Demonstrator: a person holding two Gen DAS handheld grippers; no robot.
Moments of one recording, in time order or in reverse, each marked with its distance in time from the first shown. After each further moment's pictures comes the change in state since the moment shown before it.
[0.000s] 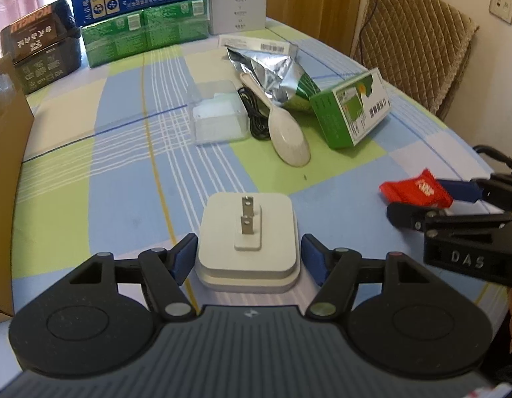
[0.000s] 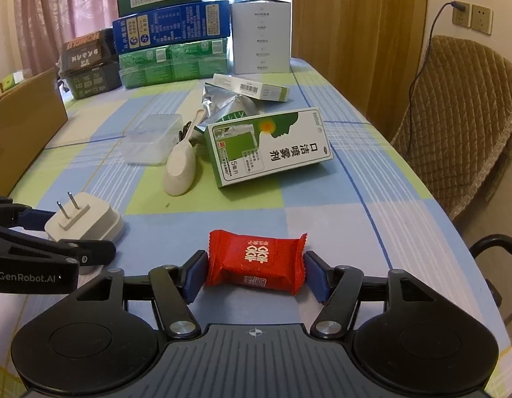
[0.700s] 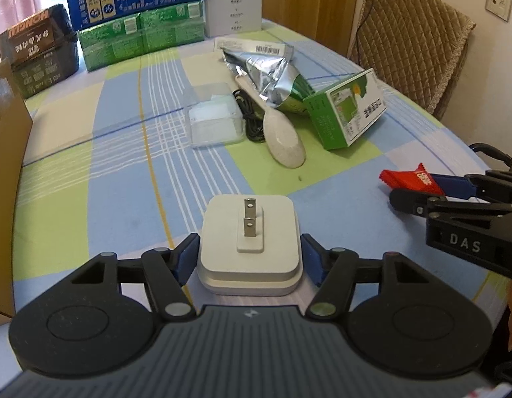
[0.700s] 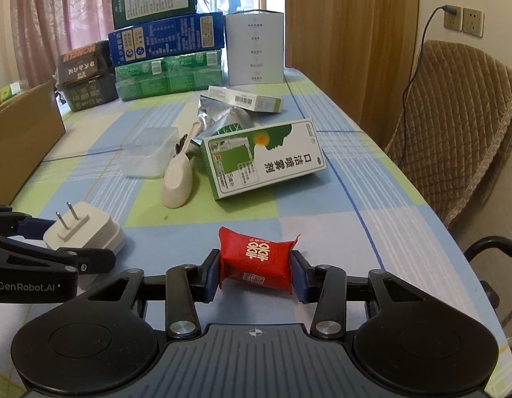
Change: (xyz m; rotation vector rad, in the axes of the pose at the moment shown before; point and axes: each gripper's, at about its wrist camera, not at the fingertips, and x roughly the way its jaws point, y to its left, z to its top) left arm -0.005 -0.004 0.002 0.012 -0.010 -0.004; right arm -0.008 0.002 0.002 0.002 -0.040 -0.004
